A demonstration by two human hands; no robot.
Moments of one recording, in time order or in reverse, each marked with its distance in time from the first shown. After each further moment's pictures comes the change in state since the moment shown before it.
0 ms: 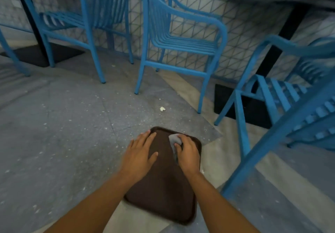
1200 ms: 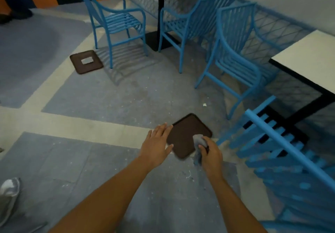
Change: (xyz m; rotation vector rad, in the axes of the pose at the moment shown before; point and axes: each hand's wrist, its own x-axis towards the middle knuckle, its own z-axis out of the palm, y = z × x) left_hand -0.270 0.392 -0.377 -0.008 0.003 -0.525; right_hand -0.135 -0.186 -0.512 0.169 -0.403 -0.239
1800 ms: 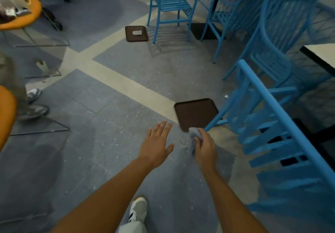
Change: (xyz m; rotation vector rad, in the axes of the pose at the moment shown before) left_hand -0.200 0.198 0.162 -0.079 0.145 -0.396; right_hand -0.150 0.138 -0.109 0.007 -0.296 -0.237
